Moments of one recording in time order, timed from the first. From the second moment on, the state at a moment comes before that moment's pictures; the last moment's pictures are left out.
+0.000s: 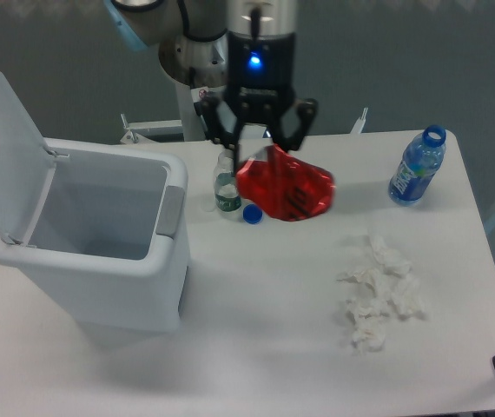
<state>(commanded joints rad) 2.40 -1.52 -1.59 -1.14 1.30 0.57</state>
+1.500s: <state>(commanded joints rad) 2.16 -1.54 -1.64 -1.17 1.30 0.56</state>
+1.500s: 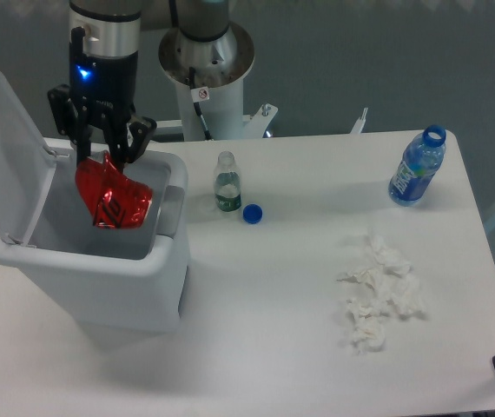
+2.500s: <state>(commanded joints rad) 2.22 -1.53 -1.61 -1.16 1.30 0.56</state>
